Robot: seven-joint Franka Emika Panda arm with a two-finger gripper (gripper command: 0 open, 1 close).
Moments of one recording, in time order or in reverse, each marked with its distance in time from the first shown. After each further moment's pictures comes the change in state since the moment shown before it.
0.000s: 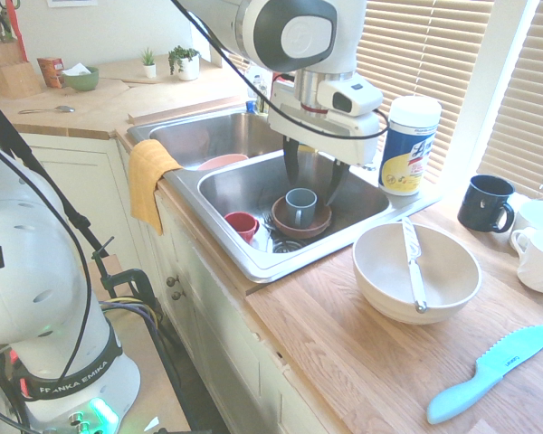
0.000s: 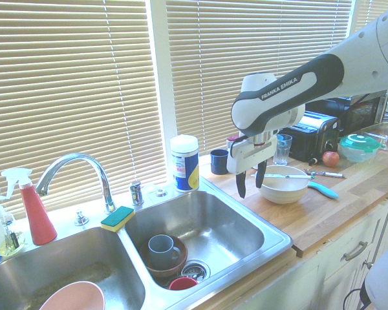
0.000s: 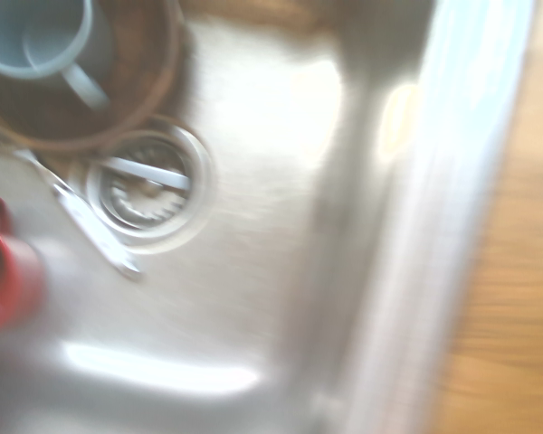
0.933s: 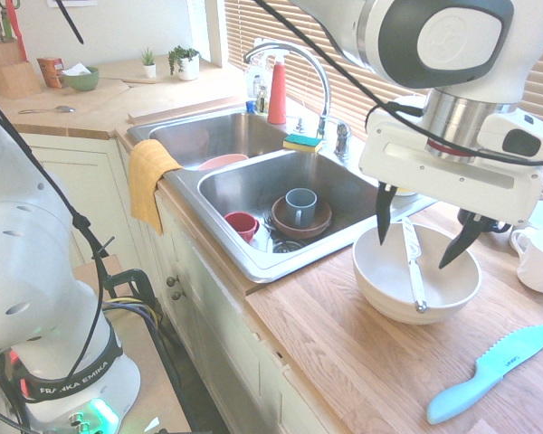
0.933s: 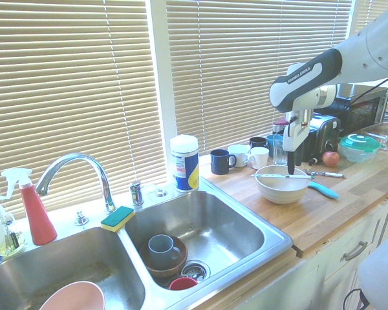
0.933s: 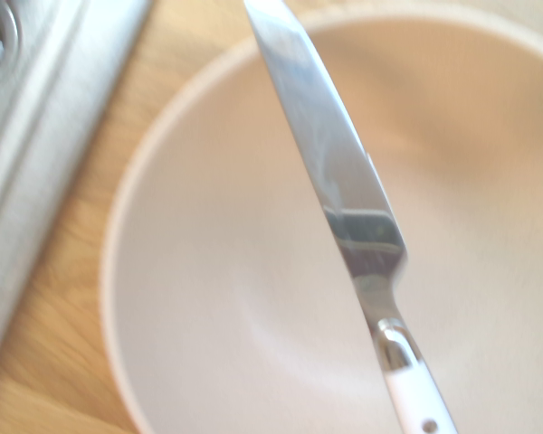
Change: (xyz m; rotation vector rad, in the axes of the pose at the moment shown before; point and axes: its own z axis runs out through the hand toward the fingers) arm 0.111 0.163 0.003 -0.042 -0.072 -0.146
